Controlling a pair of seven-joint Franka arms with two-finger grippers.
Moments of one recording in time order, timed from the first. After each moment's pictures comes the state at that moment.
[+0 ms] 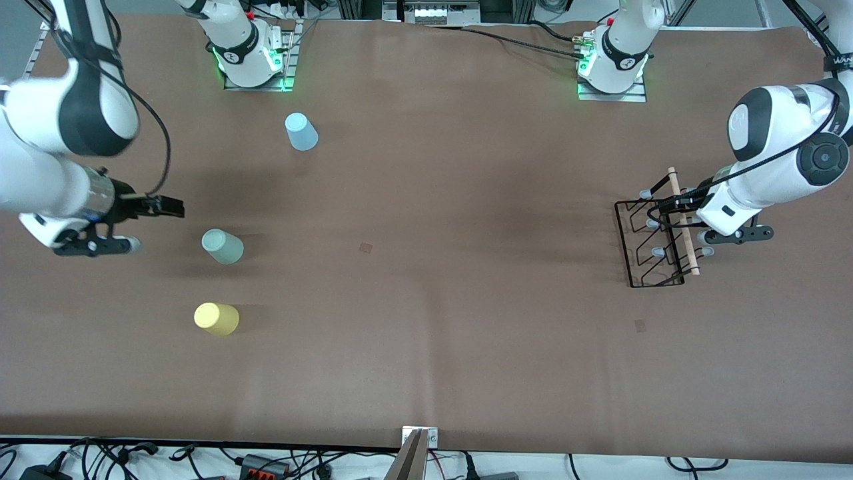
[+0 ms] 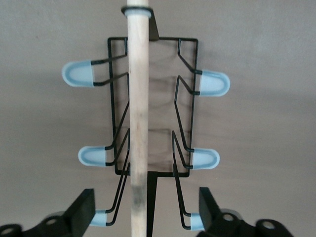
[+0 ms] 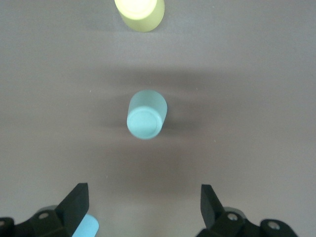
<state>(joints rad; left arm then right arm) 0.07 0.12 -0.02 -2.12 0.02 2.04 -0.07 0.02 0.27 -0.01 -1.76 0.00 1.82 -0.04</state>
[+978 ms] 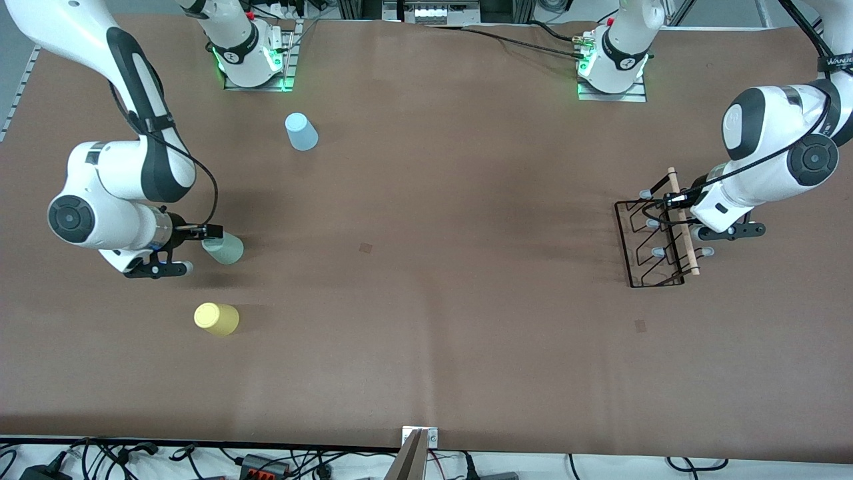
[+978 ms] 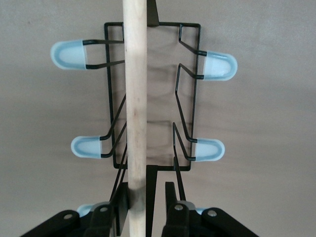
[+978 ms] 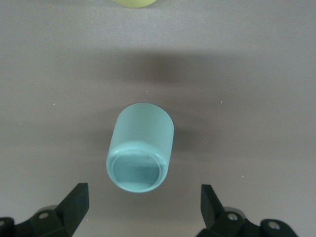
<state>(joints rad) 0.07 0.11 -0.02 -2.15 0.02 2.04 -0.07 0.03 0.42 -0.01 -1.88 0.00 2.05 -0.04</state>
